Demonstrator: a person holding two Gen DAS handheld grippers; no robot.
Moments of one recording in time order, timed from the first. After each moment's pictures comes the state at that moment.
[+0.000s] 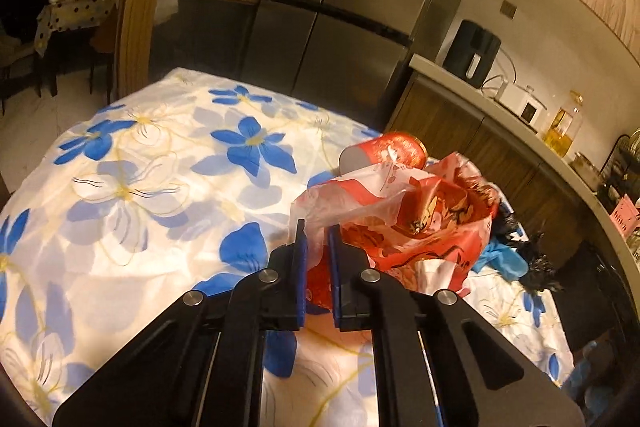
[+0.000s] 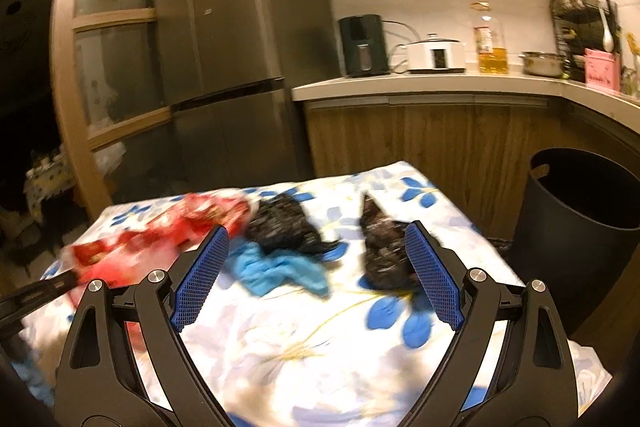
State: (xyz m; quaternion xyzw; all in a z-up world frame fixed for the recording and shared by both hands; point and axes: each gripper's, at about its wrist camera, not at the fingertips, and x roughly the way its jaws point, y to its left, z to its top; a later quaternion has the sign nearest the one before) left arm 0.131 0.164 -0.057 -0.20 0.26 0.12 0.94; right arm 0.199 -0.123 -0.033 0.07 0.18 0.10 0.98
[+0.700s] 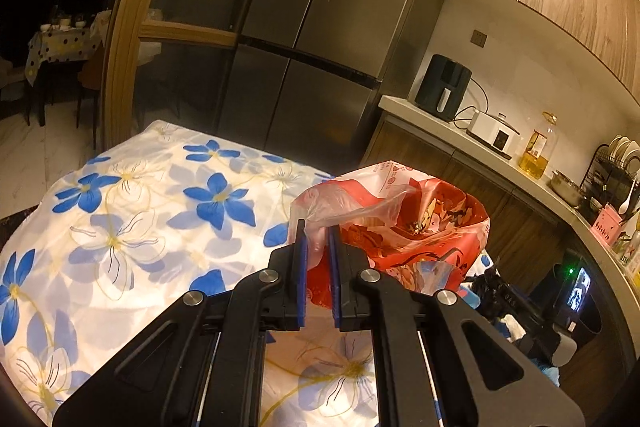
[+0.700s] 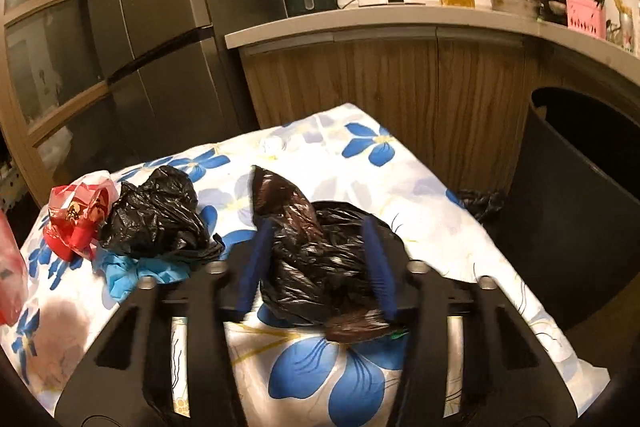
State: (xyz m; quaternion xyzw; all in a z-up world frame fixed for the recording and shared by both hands) left arm 0.124 0.139 -0.011 -0.18 0.20 0.10 0.96; right arm 0.300 -0.159 -0.091 0.09 0.29 0.03 0.95
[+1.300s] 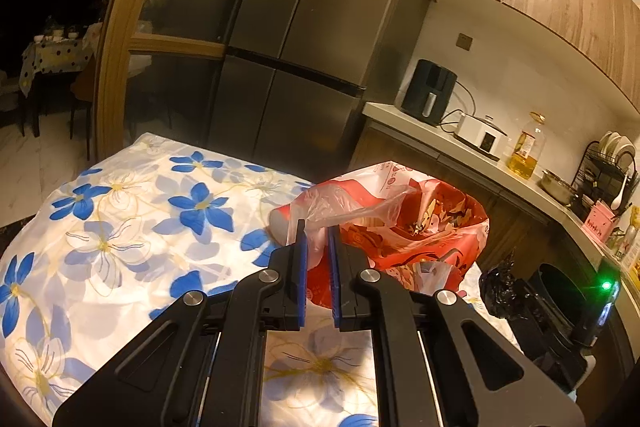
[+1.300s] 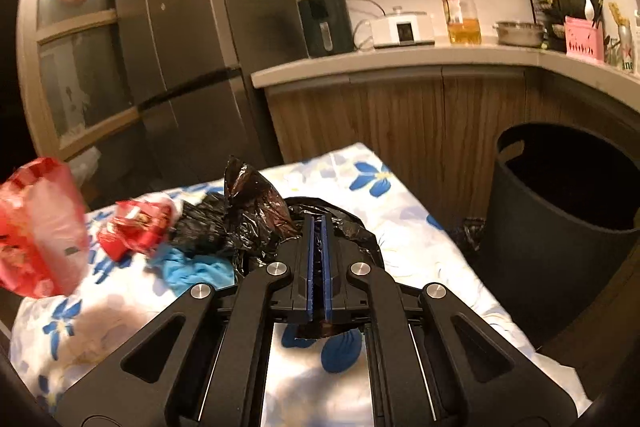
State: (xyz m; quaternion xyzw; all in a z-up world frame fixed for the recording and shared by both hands) left arm 0.114 0.109 0.006 -0.17 0.18 0.08 0.96; right arm 0.228 -0.177 -0.044 0.09 0.21 0.07 0.97
